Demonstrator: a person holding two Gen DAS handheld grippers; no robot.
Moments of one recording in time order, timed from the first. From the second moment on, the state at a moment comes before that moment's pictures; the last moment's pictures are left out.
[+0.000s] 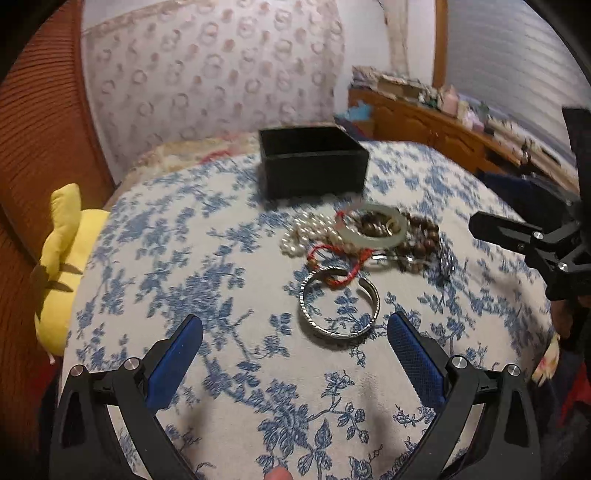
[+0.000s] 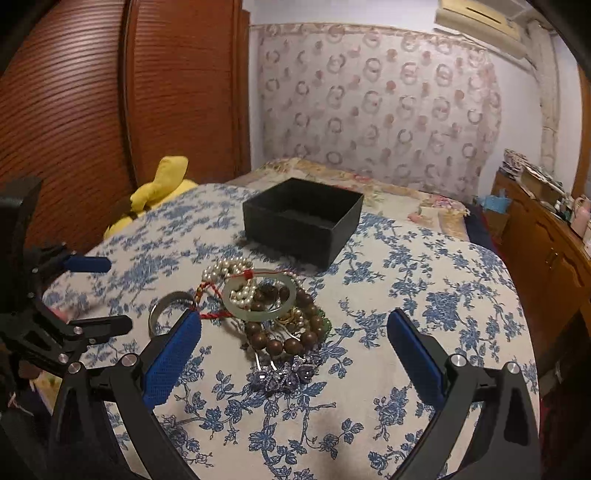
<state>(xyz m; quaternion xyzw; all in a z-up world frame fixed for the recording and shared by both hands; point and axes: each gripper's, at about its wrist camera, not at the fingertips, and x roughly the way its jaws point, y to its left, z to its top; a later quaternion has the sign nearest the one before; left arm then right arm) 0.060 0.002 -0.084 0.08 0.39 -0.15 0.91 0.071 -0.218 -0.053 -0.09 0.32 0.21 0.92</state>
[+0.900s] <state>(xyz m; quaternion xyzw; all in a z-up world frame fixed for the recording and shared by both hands) 0.090 -0.023 -0.109 0.12 0.43 -0.18 0.88 0.123 -0.193 -0.081 -0.11 0.40 0.29 0.86</state>
